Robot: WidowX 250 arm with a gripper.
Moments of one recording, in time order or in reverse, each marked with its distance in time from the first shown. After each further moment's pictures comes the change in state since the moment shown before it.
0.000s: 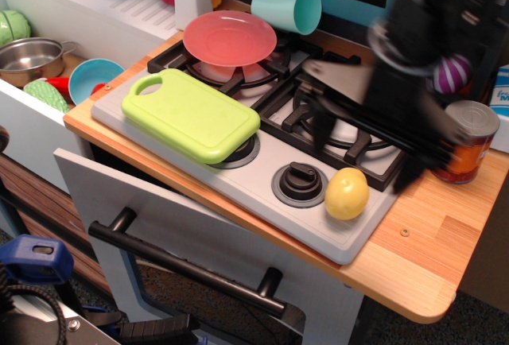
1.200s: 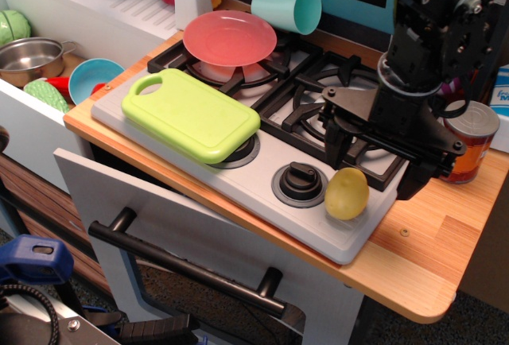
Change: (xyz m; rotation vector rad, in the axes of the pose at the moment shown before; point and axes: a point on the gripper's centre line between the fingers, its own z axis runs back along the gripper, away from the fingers) arm 0.023 0.002 -0.048 -0.030 0.034 0.029
